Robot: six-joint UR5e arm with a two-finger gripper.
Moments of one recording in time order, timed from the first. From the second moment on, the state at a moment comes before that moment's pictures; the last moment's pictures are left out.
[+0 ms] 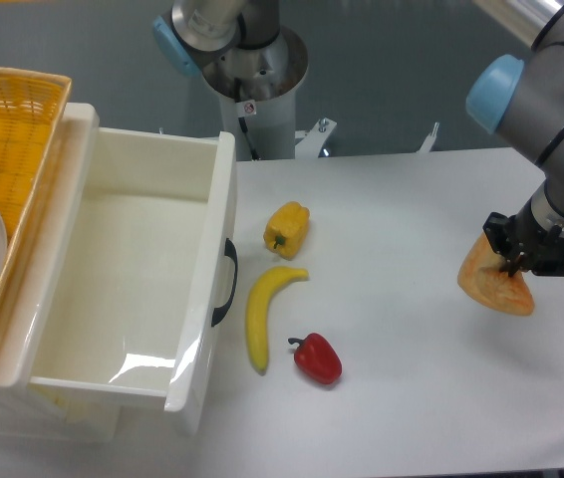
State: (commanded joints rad) arm 2.79 -2.15 -1.12 -1.50 1.57 1.35
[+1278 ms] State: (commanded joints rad) arm 2.71 -1.93 -1.18 -1.56 1.39 1.04
